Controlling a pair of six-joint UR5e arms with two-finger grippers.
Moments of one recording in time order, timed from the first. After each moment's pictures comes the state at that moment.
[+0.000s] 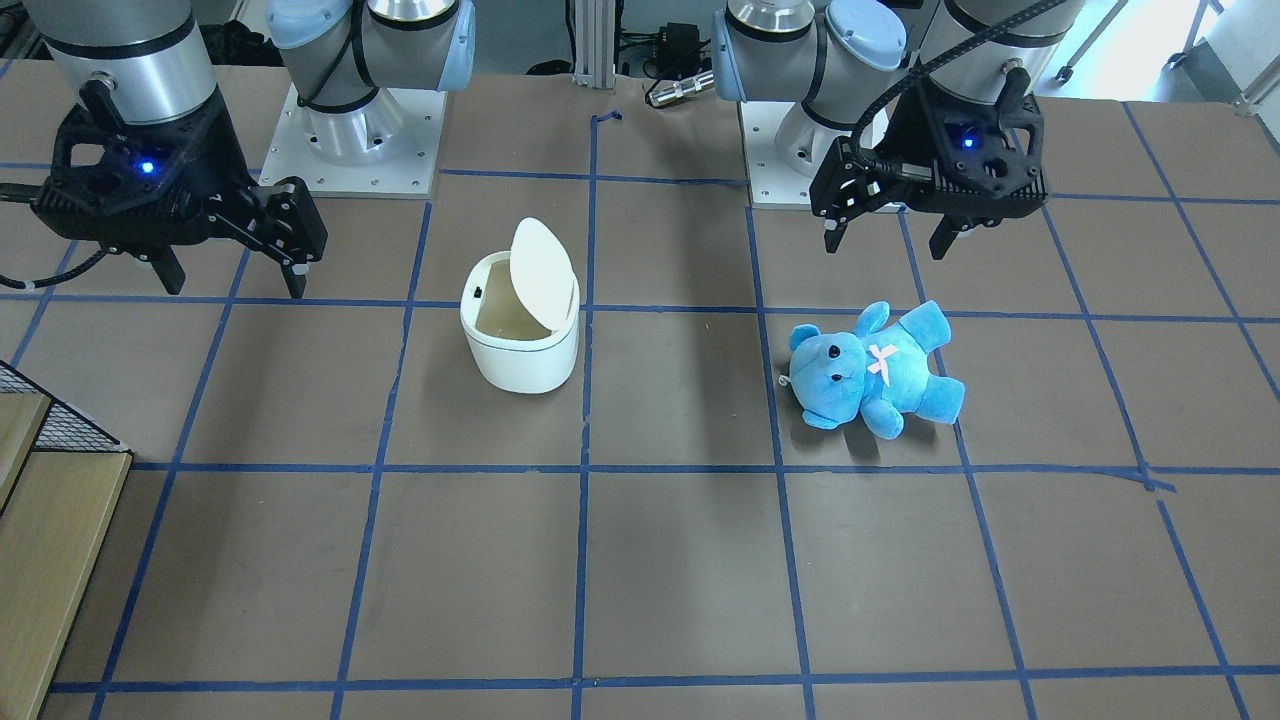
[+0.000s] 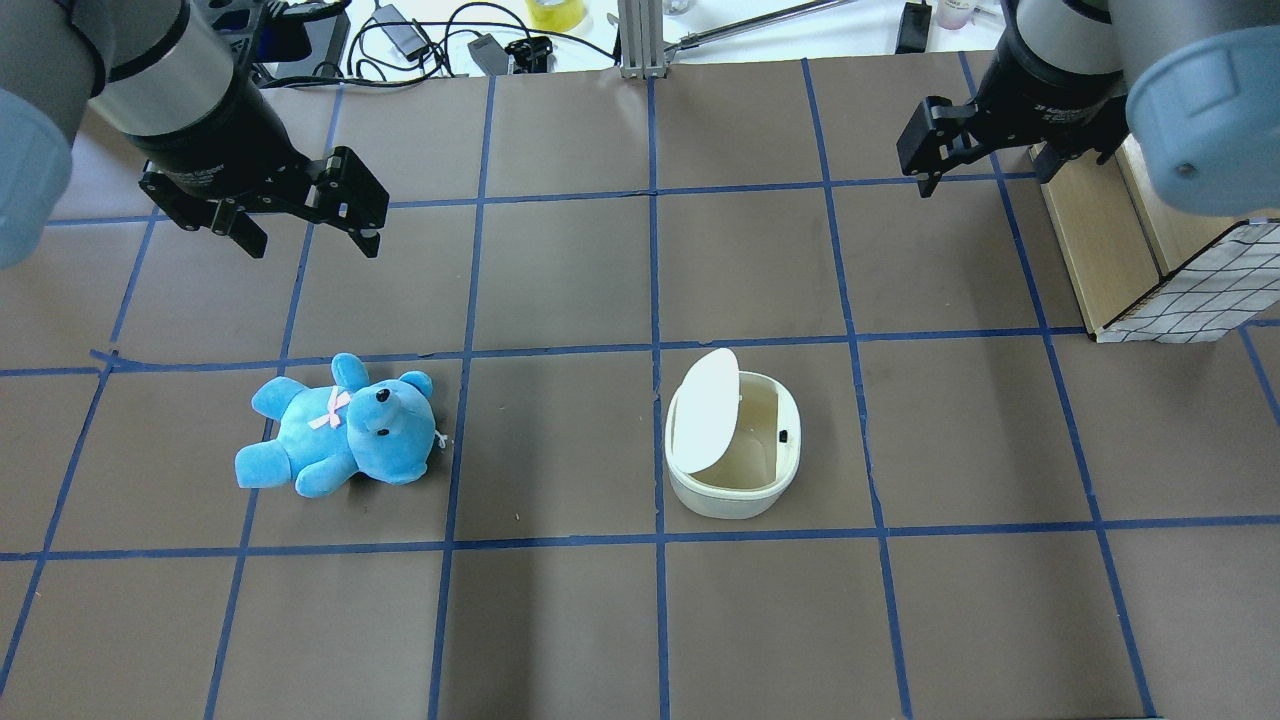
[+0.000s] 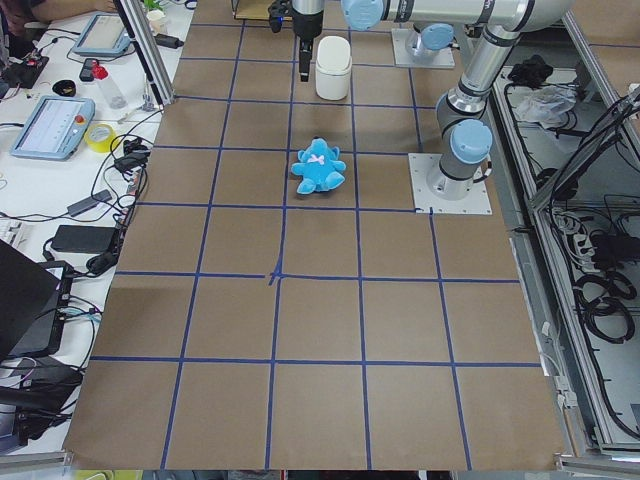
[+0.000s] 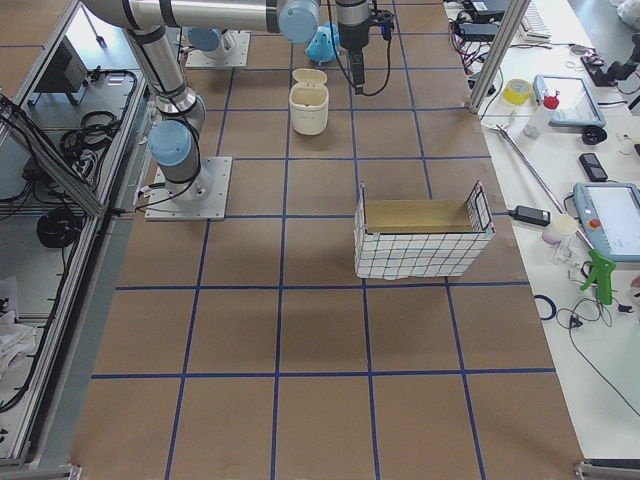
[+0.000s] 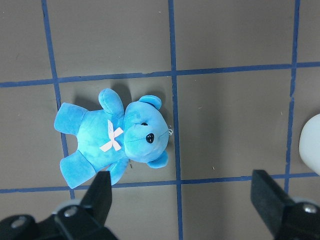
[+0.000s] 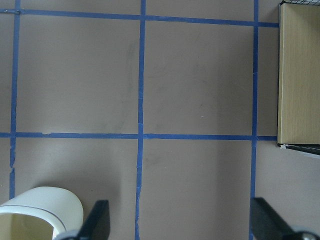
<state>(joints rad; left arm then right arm) -1.54 -1.52 -1.60 -1.55 1.57 0.07 1.54 -1.58 1.62 -1.77 -1.64 -0.07</state>
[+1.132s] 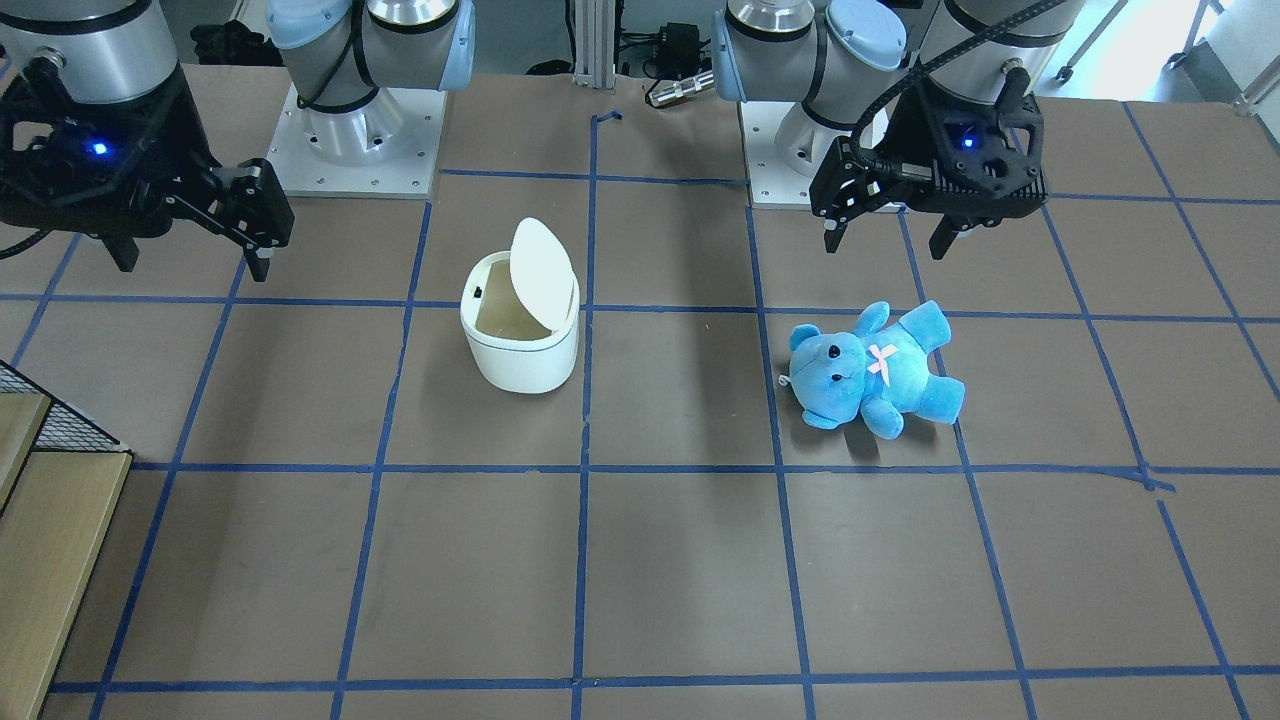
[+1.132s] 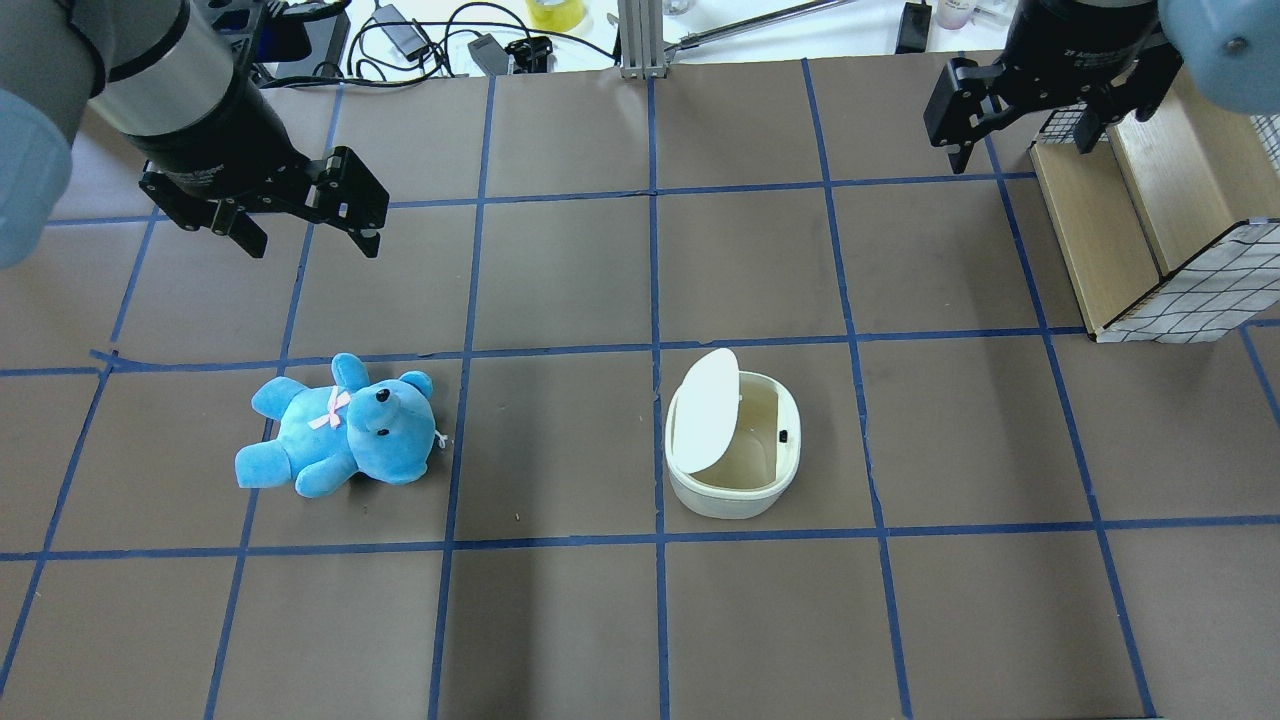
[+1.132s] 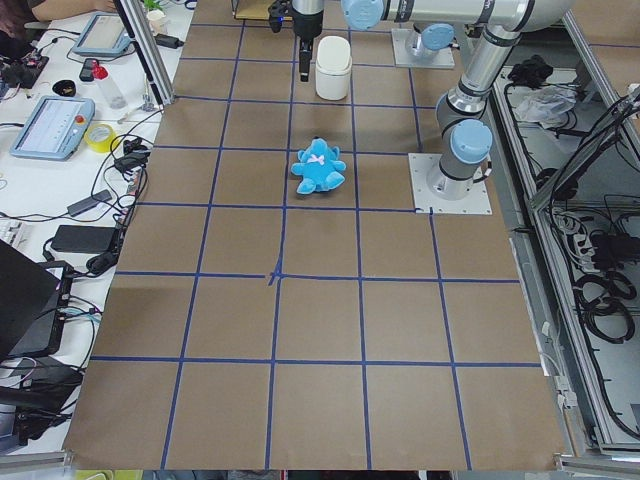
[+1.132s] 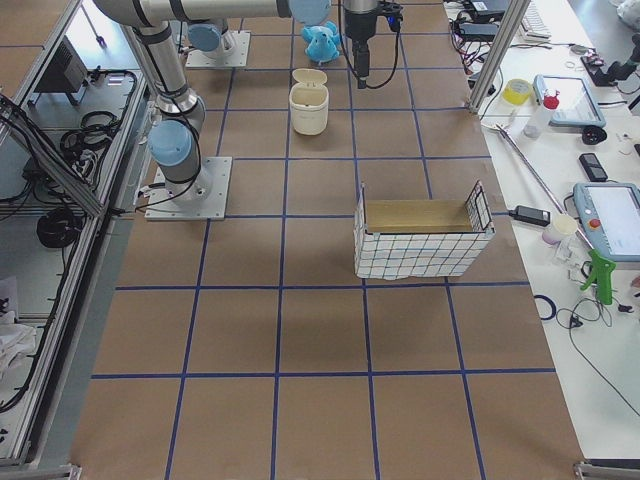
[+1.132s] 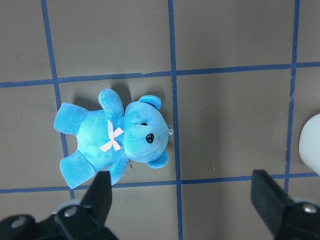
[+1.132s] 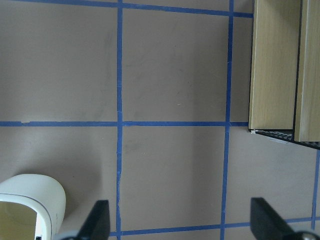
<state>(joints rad) -1.54 -1.52 -1.60 -1.55 1.57 0.07 1.55 -1.53 1.48 -1.60 -1.72 -0.06</state>
